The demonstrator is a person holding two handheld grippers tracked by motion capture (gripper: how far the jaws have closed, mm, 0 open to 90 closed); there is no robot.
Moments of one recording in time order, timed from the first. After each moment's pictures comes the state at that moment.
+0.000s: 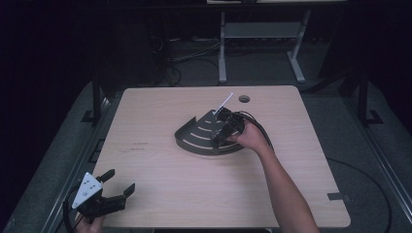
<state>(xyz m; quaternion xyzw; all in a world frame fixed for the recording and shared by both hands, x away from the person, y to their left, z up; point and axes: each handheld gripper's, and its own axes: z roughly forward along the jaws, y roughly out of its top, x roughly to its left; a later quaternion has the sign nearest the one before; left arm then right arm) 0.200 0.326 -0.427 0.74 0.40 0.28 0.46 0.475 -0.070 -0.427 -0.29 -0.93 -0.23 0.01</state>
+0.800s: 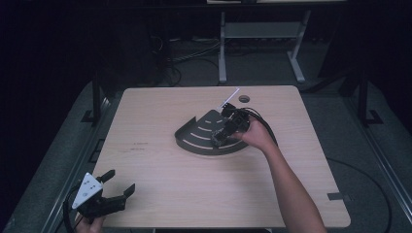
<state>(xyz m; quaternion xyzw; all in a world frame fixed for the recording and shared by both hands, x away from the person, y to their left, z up) 0.200 0.327 -0.427 0.74 0.40 0.28 0.46 0.465 -0.083 -0.400 -0.28 -0.92 -0.26 0.00</state>
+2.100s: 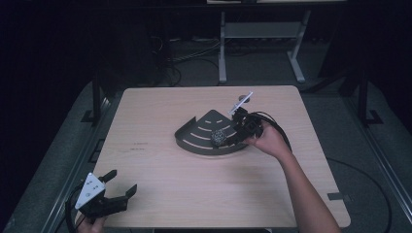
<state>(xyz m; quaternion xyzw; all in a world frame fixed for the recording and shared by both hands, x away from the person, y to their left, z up) 0.200 0.322 -0.428 0.74 0.39 0.28 0.46 0.430 -0.113 -0.383 -0.27 -0.92 -0.27 -0.01</state>
